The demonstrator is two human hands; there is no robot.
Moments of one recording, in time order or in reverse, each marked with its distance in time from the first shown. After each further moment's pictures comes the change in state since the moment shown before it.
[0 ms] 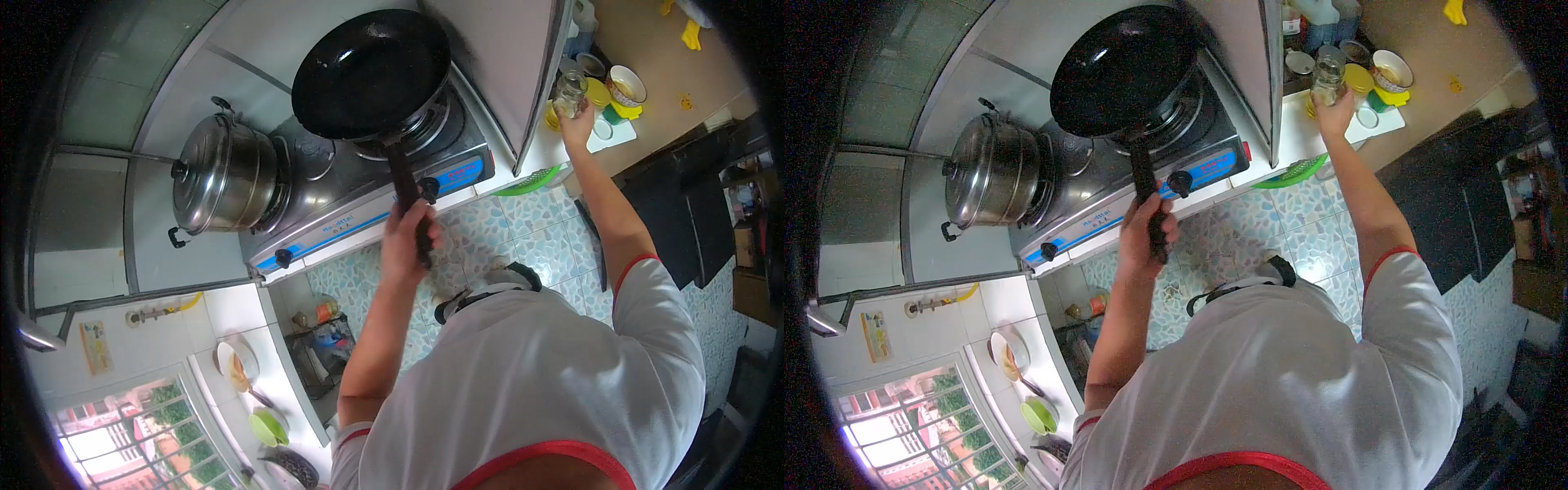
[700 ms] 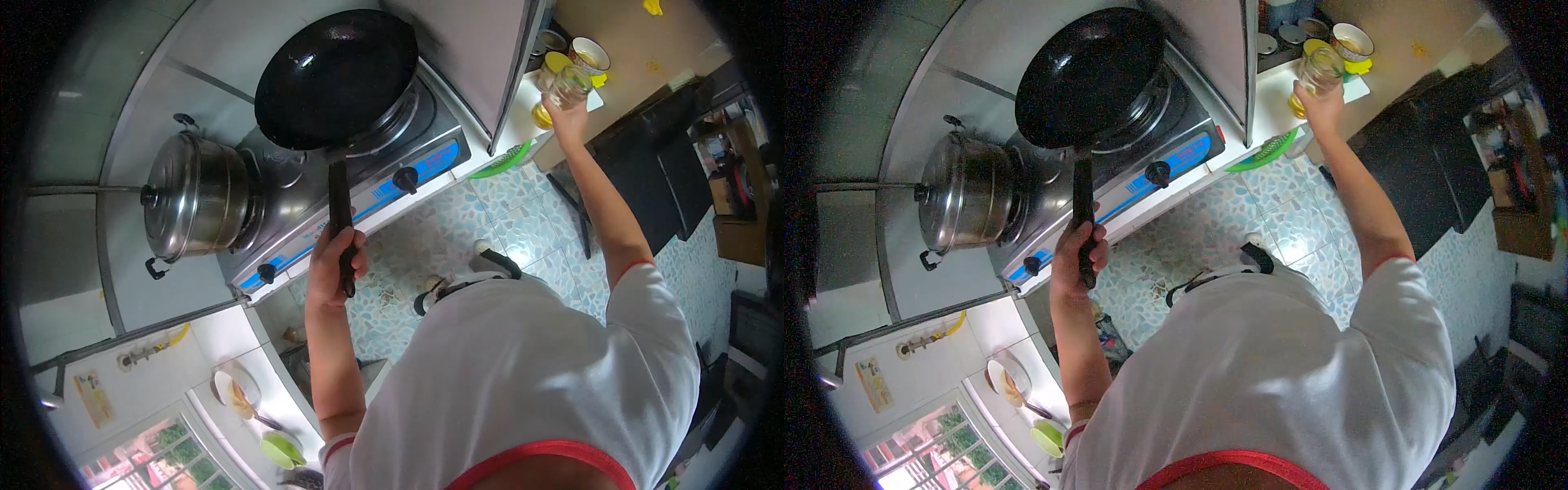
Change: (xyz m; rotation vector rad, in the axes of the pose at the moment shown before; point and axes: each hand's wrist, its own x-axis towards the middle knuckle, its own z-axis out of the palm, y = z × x) left_hand -0.021 0.062 -0.069 0.119 -0.148 -0.090; right_hand -0.025 -0.055 -0.071 0.114 0.053 -0.034
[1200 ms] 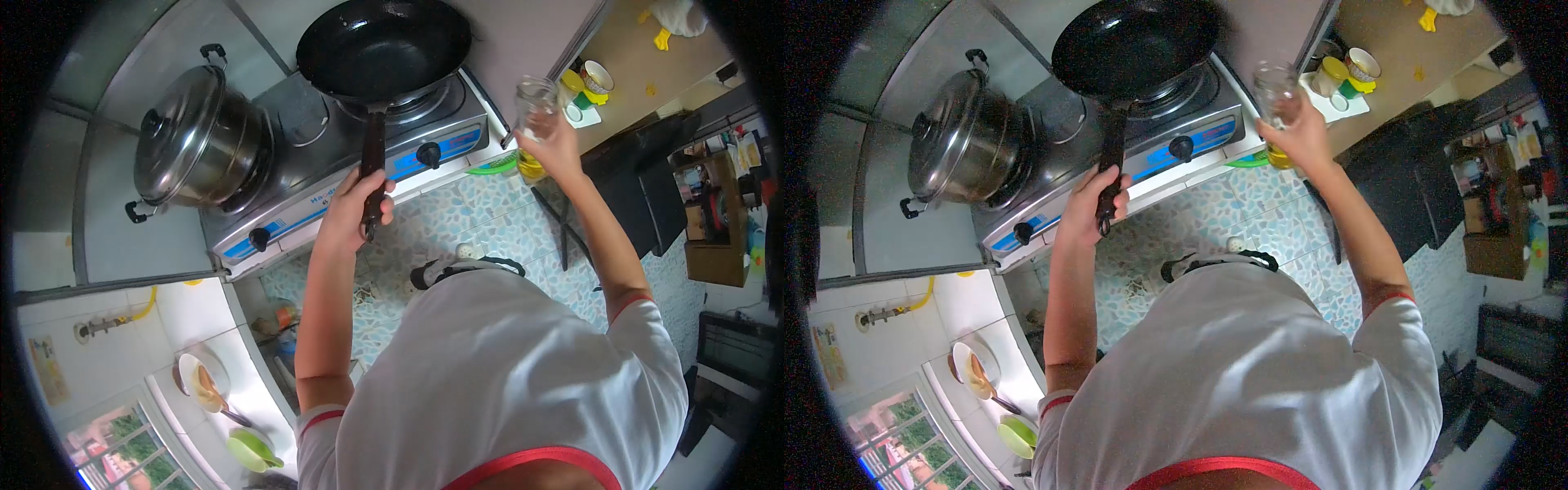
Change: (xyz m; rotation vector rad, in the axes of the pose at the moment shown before) left_hand 0.003 0.011 -0.034 -0.005 -0.116 -0.008; right_hand -0.099 -0.192 -0.010 -0.027 -0.563 -0.054
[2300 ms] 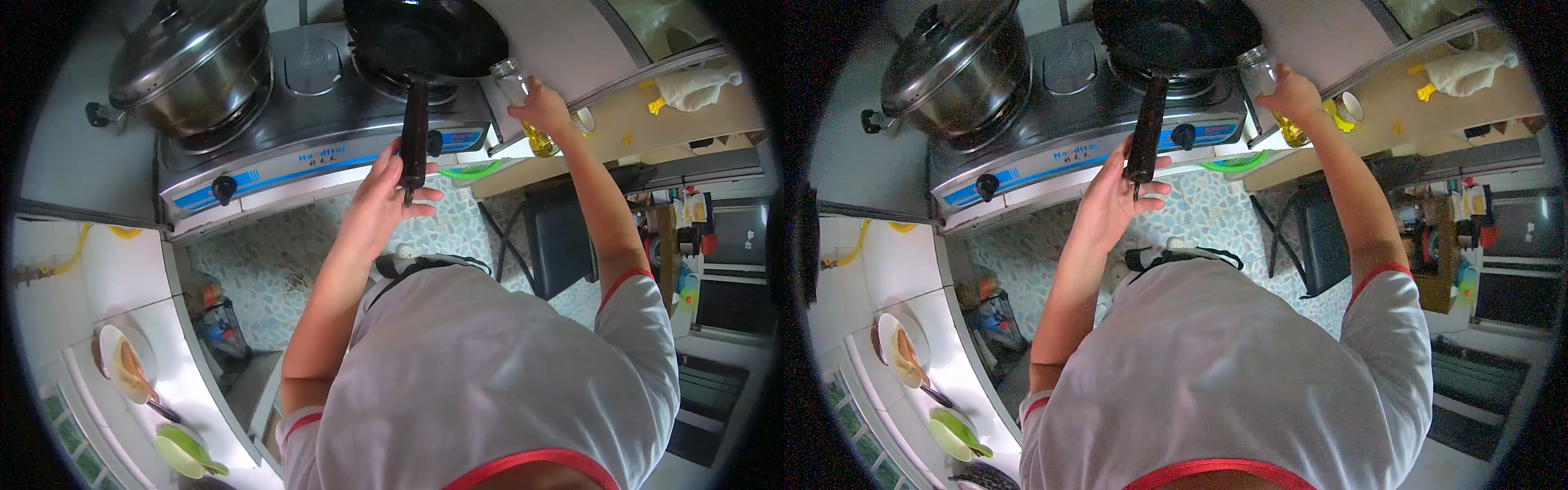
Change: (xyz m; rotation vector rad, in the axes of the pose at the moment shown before) left_hand -0.033 -0.043 -0.027 -0.238 -0.309 0.266; right_hand 0.083 -0.053 0.040 -1.016 -0.331 -0.102
